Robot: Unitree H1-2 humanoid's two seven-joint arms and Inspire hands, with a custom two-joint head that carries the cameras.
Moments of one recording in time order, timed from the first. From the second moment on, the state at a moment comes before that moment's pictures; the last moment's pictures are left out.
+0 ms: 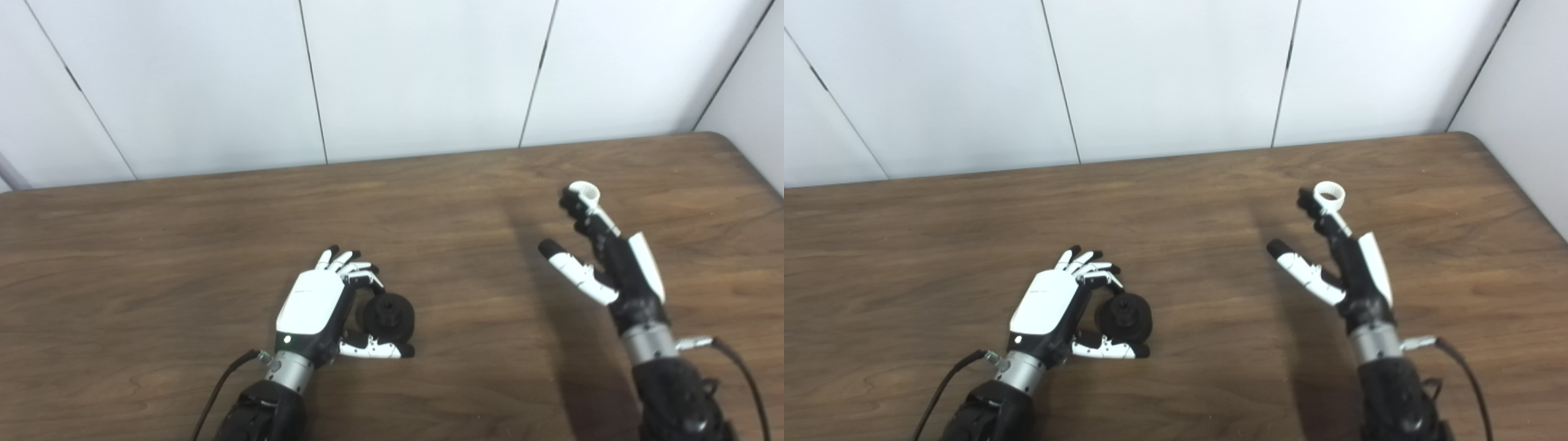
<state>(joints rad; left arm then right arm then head) -0.14 0.18 -0.44 0.01 0.92 0.02 0.07 0.01 -0.19 -0.12 -0.36 -0.27 0.20 0.00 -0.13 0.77</state>
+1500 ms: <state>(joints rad) -0.14 0.21 -0.44 0.01 0.90 0.00 0.08 -0.32 -0.51 0.00 0.02 -0.55 0.28 0.08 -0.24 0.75</state>
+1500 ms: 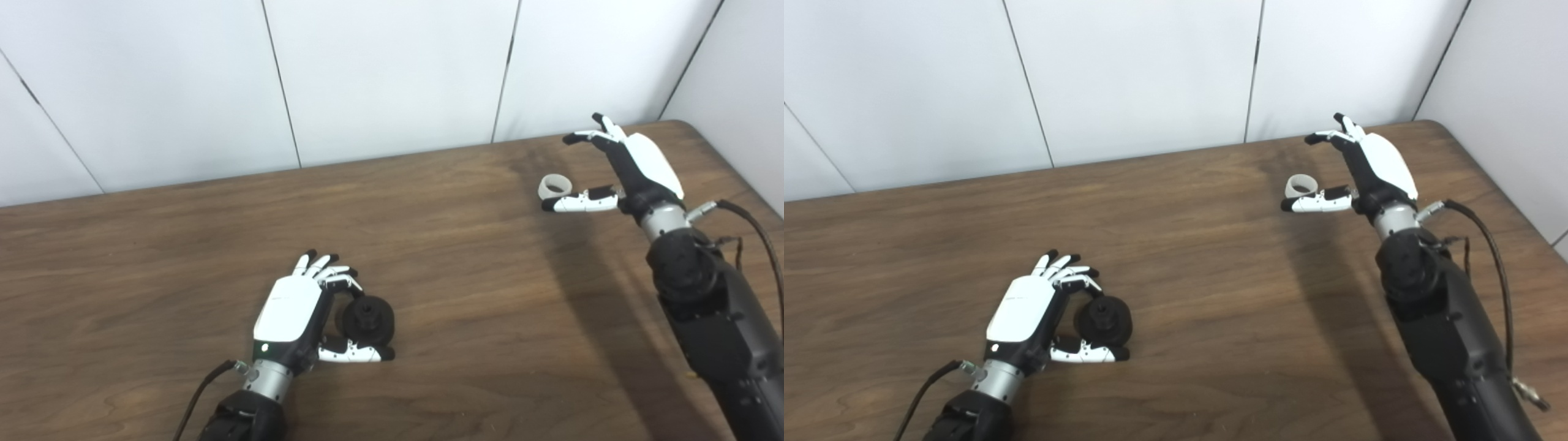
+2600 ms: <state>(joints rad) -0.14 0.24 -0.44 -0.01 0.90 -0.02 0.07 -0.55 -0.57 0.18 0.35 -0.66 0.43 0.20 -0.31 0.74</state>
